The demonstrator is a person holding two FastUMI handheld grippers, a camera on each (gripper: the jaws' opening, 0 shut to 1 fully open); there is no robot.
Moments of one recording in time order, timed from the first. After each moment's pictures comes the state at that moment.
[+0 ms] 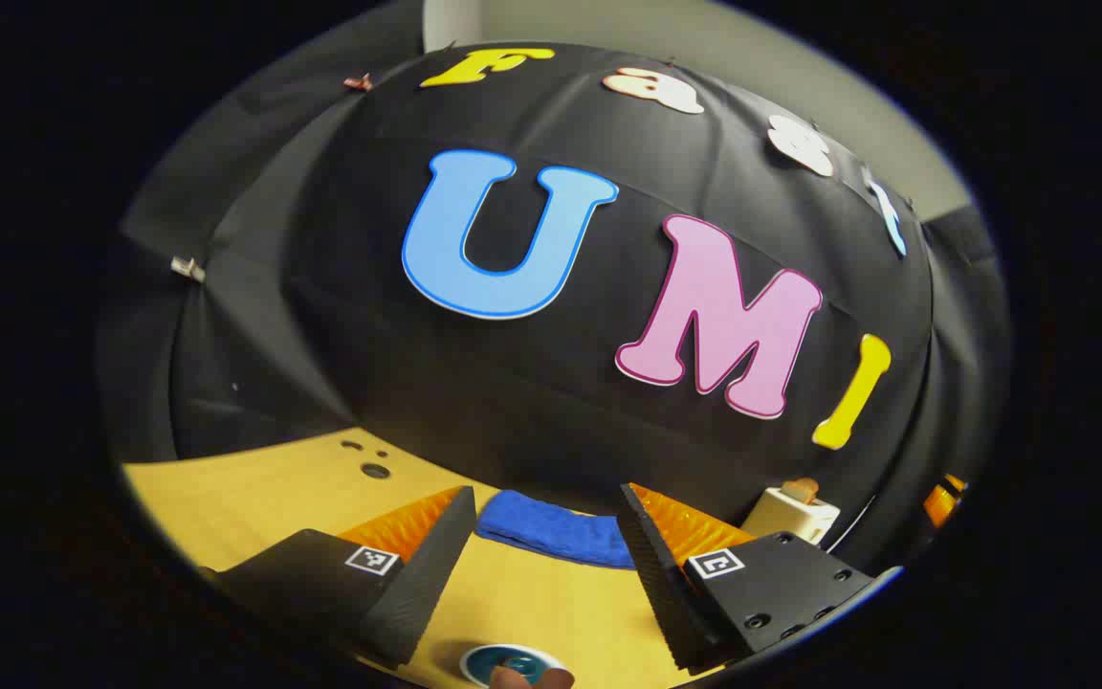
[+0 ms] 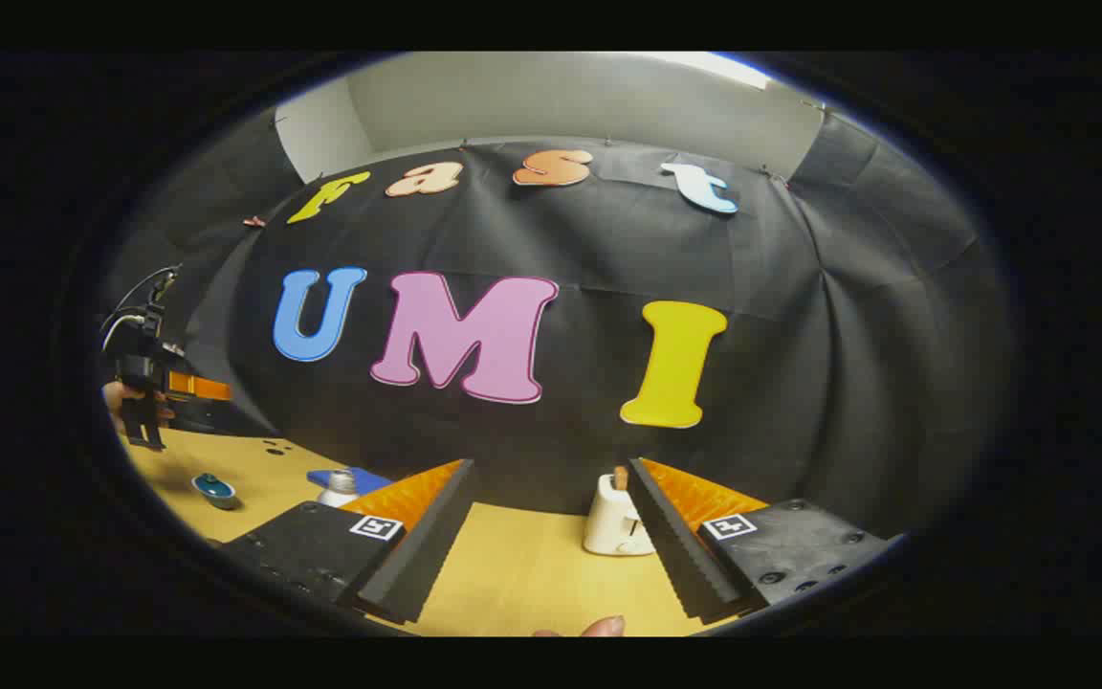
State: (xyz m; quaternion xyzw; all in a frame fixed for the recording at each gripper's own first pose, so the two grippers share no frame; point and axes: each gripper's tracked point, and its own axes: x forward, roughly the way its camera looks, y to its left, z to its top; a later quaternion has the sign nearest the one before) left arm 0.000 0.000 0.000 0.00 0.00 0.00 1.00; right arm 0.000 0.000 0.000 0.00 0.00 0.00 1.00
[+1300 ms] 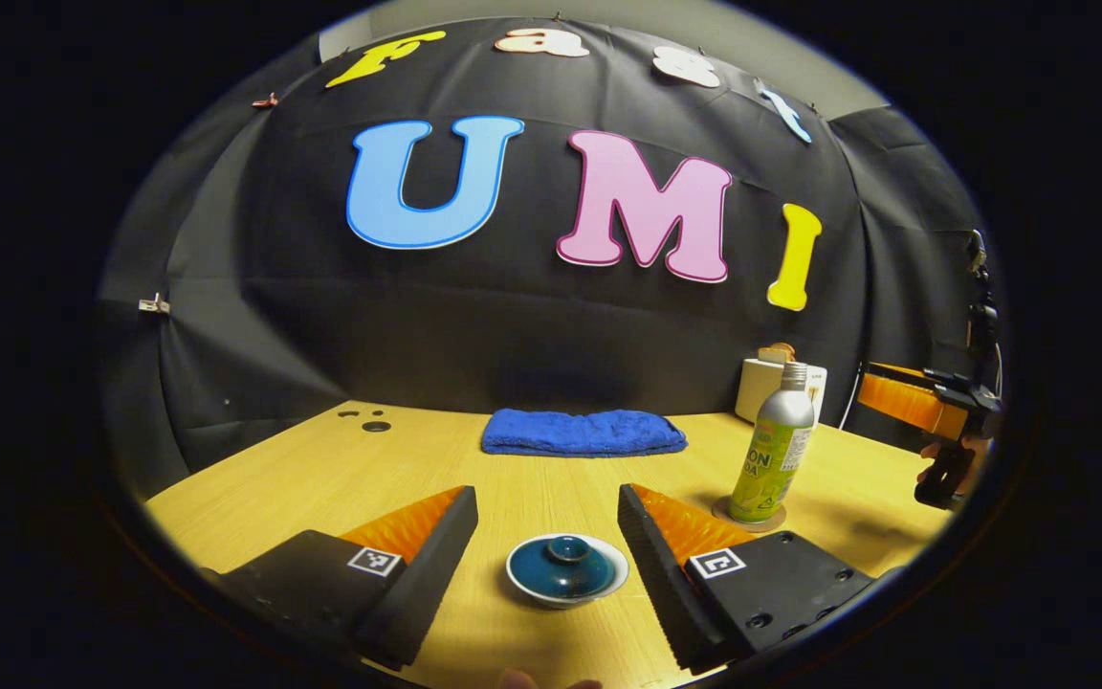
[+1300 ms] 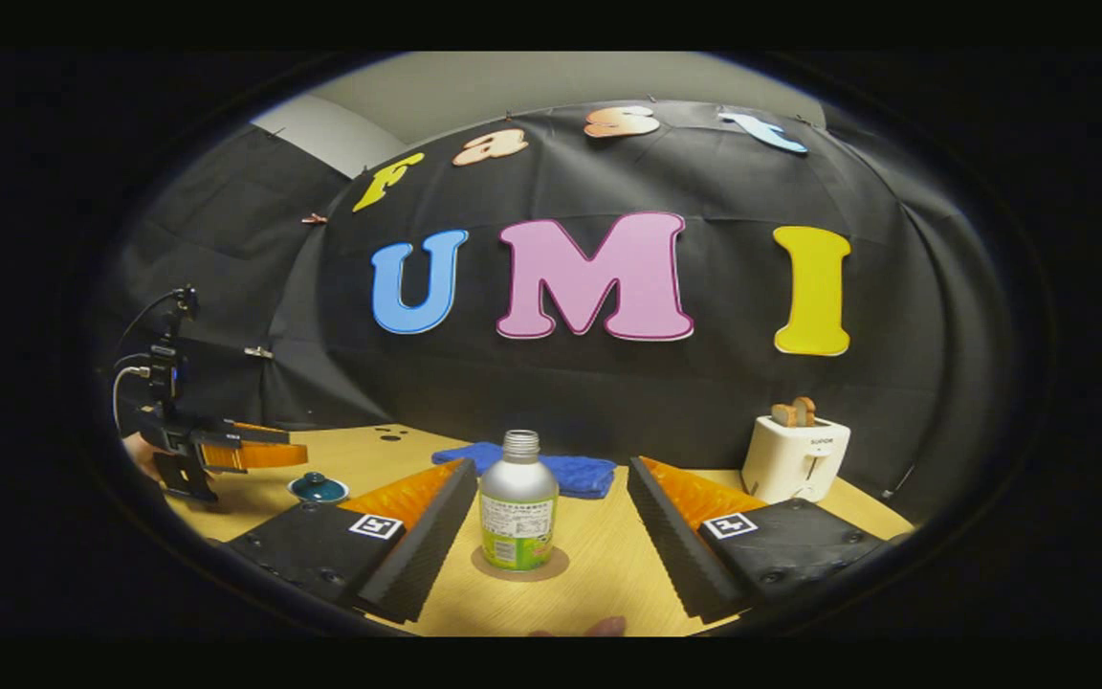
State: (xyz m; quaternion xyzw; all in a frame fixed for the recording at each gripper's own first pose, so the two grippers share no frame) left arm -0.059 -0.014 -0.117 0.08 0.11 -0.08 0.99; right arm 0.015 0.154 -0.071 0.06 0.06 0.14 0.99
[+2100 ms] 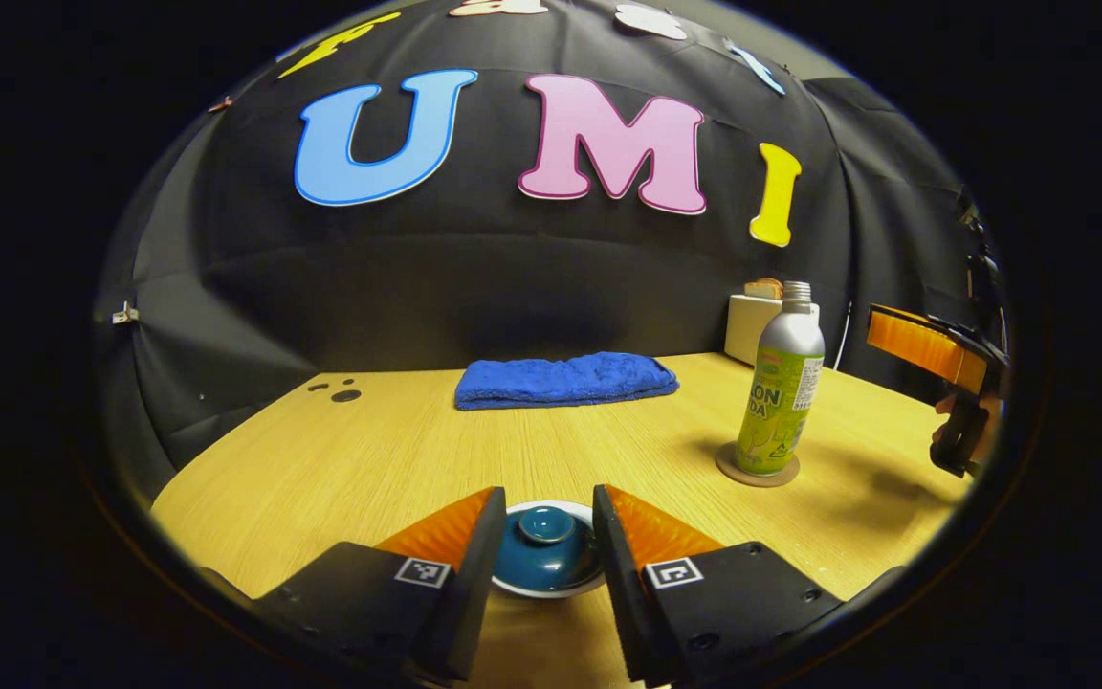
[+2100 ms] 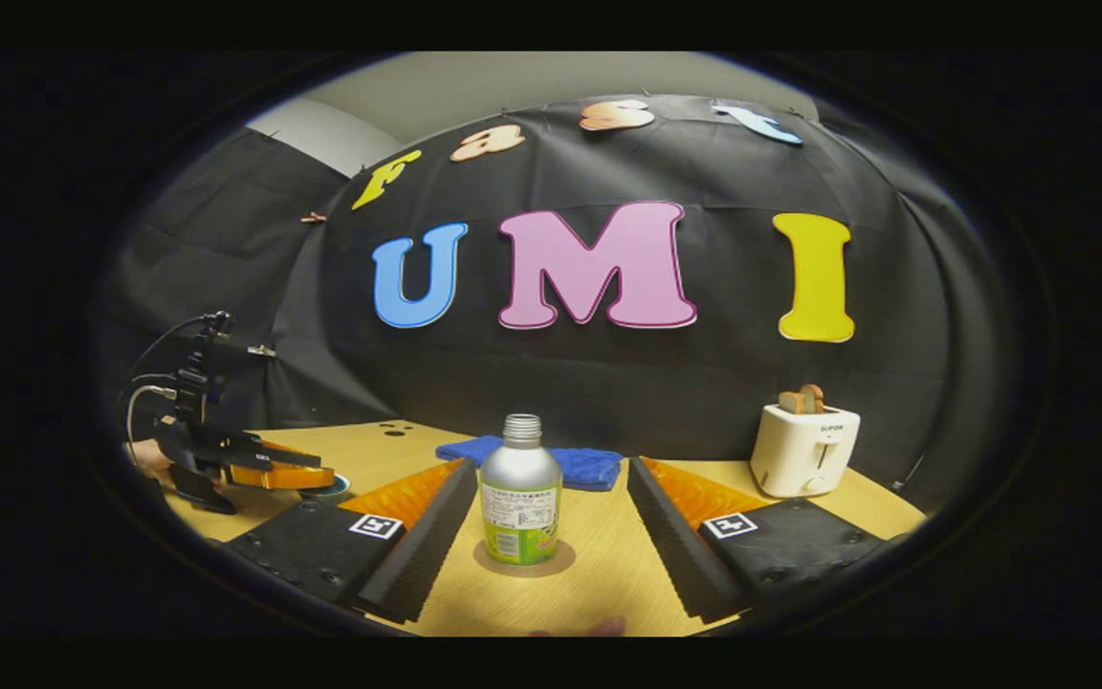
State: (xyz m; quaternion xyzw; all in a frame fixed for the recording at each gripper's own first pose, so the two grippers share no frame) left arm -0.039 -0.021 -0.165 0.13 0.18 -0.10 0.97; right arm 0.015 0.156 -0.085 0.07 0.07 0.14 0.98
